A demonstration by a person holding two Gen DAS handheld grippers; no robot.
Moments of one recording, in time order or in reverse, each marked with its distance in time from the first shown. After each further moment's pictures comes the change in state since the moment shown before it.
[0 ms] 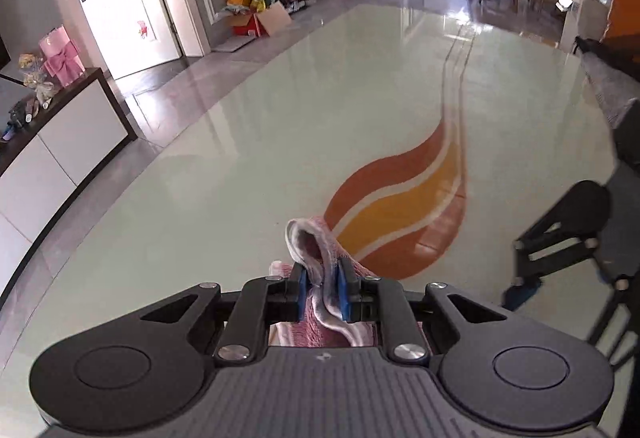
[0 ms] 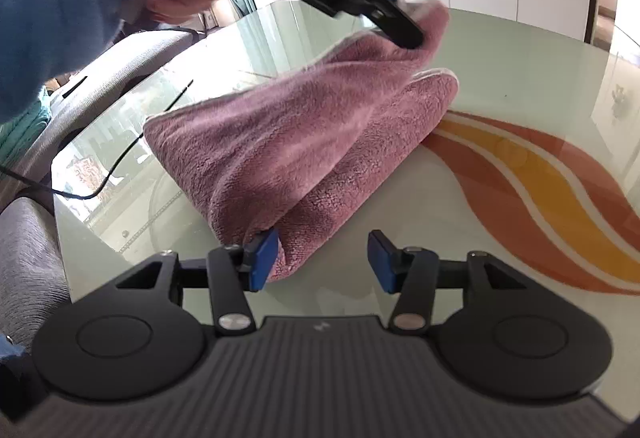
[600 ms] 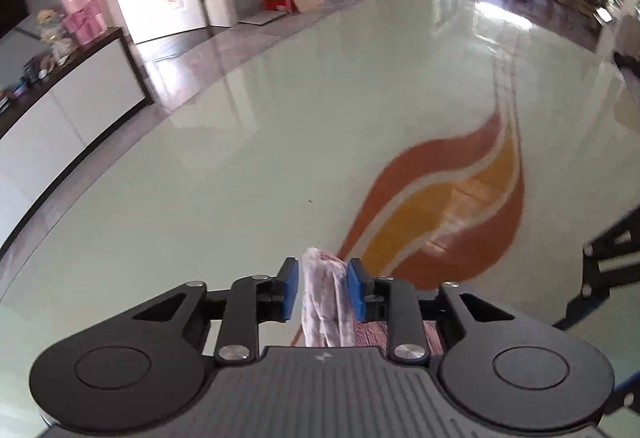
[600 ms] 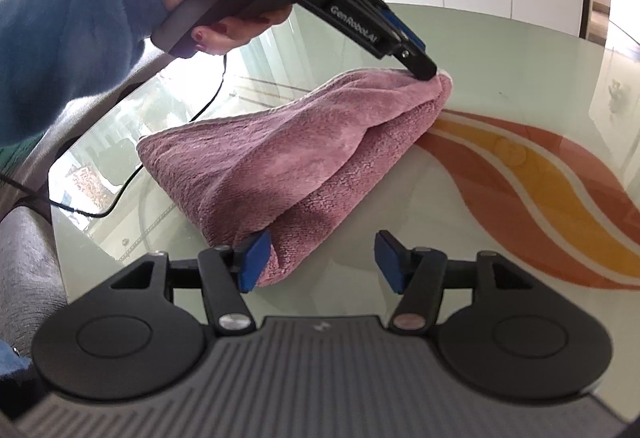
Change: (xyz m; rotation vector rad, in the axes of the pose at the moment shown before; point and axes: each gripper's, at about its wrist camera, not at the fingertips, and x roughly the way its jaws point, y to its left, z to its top) left arm 0.034 0.025 -0.010 -0.135 0.019 0.041; right arm 0.001 -0.006 -0.001 0.030 -0.020 -0.008
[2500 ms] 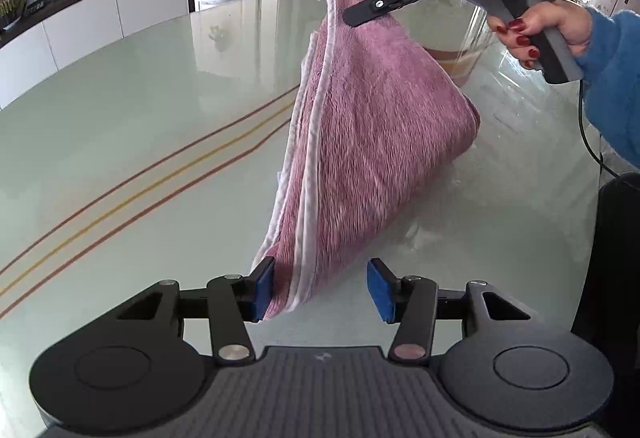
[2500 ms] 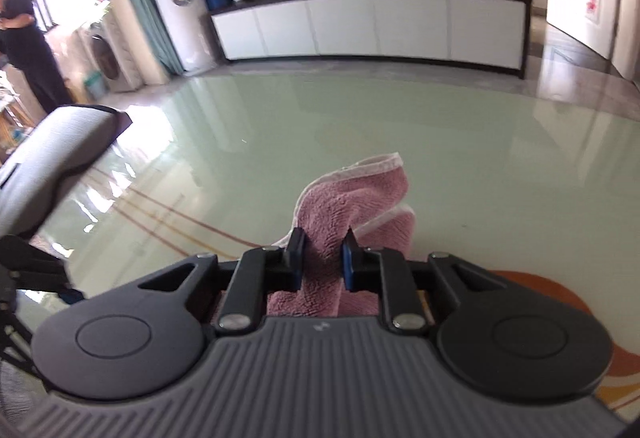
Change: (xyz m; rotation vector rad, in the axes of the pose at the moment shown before) left arm -0.135 -0.011 -0.197 -0.236 0.049 -0.062; right arm 0.034 -0.022 0.107 0.127 -0.072 -0.185
